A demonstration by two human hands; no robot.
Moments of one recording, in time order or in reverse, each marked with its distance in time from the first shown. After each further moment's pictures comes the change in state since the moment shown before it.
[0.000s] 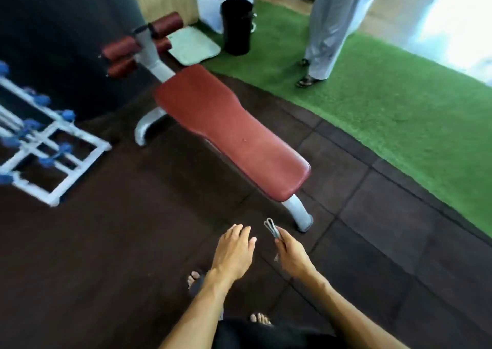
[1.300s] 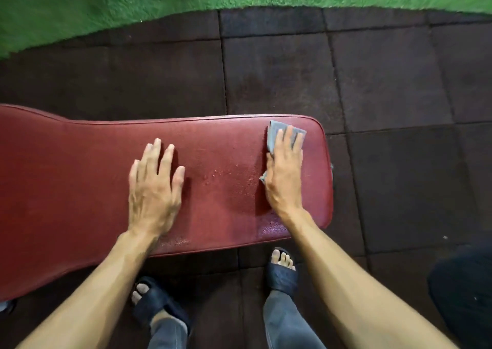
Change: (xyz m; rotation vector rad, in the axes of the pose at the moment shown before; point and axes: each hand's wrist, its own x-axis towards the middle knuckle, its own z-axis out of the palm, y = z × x) left_hand 0.646 -0.122 0.041 0.295 0.098 0.643; right_hand 0.537 0.142 0.049 -0.058 0.909 0.465
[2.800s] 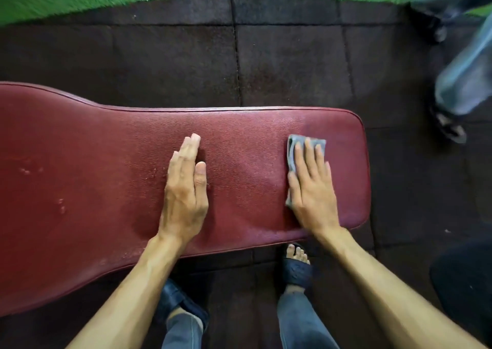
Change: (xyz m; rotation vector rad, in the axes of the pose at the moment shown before) left_hand -0.004 -0.040 0.002 -0.611 0.094 0.072; right_hand -0.045 -0.016 0.016 -0.330 -0.091 -0.148
